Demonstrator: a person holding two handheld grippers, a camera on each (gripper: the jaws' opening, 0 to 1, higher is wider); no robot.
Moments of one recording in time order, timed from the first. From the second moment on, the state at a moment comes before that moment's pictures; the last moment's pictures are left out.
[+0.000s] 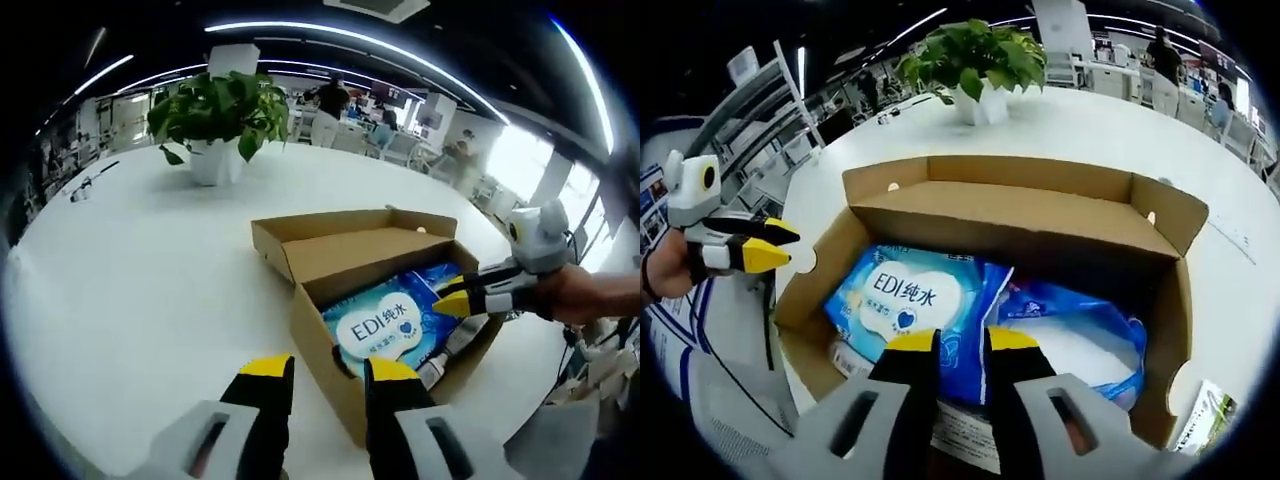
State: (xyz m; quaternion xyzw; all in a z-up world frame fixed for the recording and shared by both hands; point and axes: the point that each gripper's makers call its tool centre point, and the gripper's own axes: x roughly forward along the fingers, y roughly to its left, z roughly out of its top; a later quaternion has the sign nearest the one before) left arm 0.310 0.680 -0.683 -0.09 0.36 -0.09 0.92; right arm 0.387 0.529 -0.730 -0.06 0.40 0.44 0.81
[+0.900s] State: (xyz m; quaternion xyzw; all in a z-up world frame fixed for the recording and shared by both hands) left arm 0.298 0.670 -0.671 -0.11 0.35 -0.09 0.92; right arm 0.388 0.545 -0.743 0.00 0.45 0.41 0.80
